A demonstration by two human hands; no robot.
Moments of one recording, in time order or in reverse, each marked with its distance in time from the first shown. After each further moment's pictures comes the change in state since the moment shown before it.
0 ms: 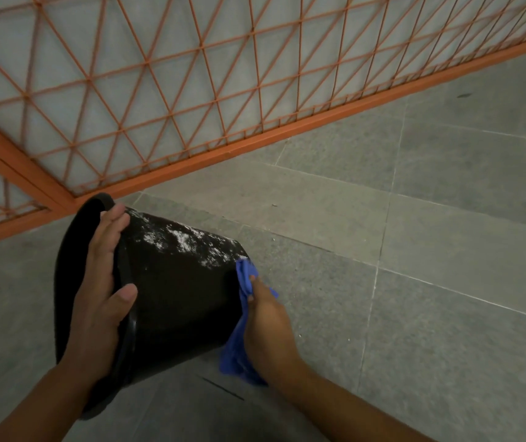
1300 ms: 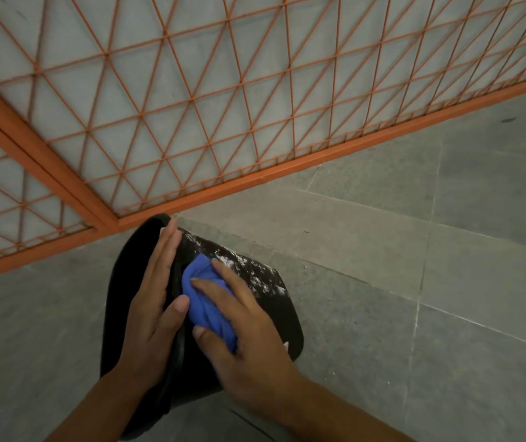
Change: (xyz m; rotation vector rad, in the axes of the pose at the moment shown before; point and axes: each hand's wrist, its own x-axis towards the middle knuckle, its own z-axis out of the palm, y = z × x) left_hand 0.010 -0.001 0.005 -0.150 0.006 -0.021; right_hand 0.003 -0.090 -0.014 0.318 -0.184 -0.415
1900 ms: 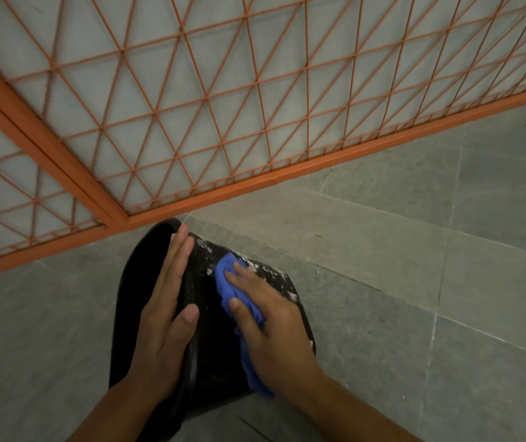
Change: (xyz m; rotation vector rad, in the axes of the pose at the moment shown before) left_hand -0.003 -0.002 -0.002 0.027 0.015 0.016; right_hand 0.019 0.020 -0.003 -0.022 0.135 0.073
